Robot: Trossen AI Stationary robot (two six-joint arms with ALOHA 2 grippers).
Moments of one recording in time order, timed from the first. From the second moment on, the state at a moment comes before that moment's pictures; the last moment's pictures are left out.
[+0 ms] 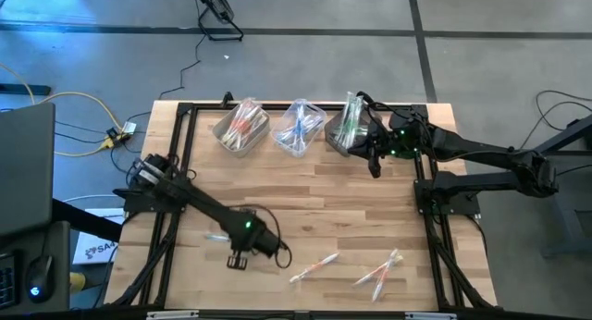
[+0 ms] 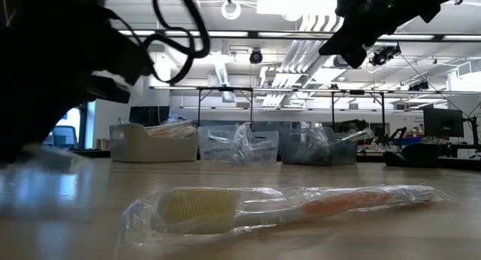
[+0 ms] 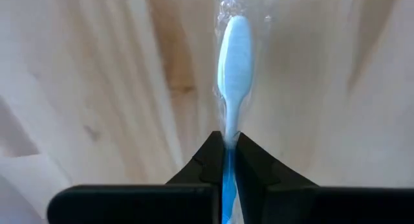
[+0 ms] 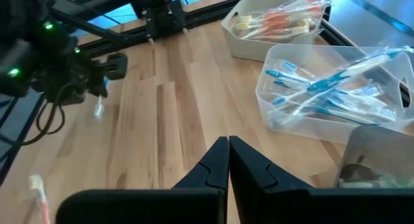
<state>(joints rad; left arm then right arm) -0.46 1.87 1.28 -1.02 0.11 -0.34 -0.40 0.94 0.70 -0.24 -0.30 0.10</state>
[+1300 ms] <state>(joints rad) 0.52 1.64 1.56 -0.50 0.11 -0.11 -0.40 0.92 0.70 -0.23 -0.12 0.20</state>
